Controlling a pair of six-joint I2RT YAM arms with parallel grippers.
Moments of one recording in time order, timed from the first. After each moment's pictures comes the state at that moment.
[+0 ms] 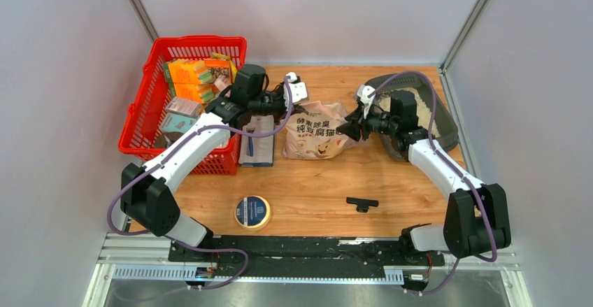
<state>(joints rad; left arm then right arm) -0.54 1.50 1.35 -0.33 0.65 0.63 0.22 1.33 0.87 0.05 -0.87 -0.32</state>
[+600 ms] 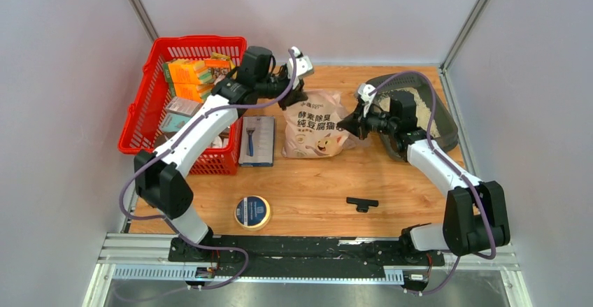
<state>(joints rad) -0.53 1.60 1.55 -0.45 0.59 0.45 0.23 1.36 0.86 0.11 -0.86 -0.24</state>
